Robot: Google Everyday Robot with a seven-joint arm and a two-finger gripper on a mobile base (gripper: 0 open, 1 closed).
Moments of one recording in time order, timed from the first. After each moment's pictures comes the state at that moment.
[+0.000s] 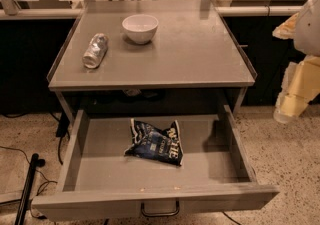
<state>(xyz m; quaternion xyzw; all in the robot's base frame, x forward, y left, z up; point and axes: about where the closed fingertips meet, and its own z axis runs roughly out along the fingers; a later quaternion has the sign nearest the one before) 0.438 -0.217 0.976 -0.60 0.78 -0.03 0.16</state>
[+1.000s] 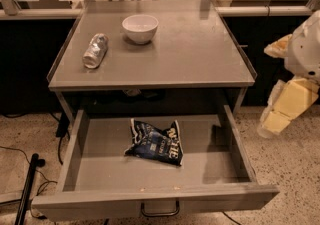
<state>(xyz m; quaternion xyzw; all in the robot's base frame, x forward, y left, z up) 0.430 -0.199 0.948 -0.58 0.79 0.02 0.20</state>
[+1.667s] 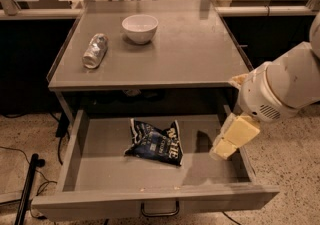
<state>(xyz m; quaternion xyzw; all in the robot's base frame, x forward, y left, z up) 0.432 -0.139 0.870 -0.55 0.79 0.07 0.25</state>
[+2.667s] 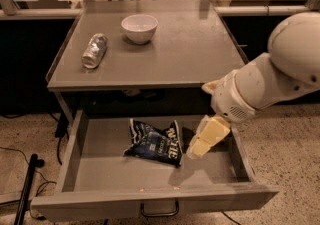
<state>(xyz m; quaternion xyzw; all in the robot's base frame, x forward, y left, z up) 0.451 -0.100 0.833 -0.57 0.77 0.13 0.25</state>
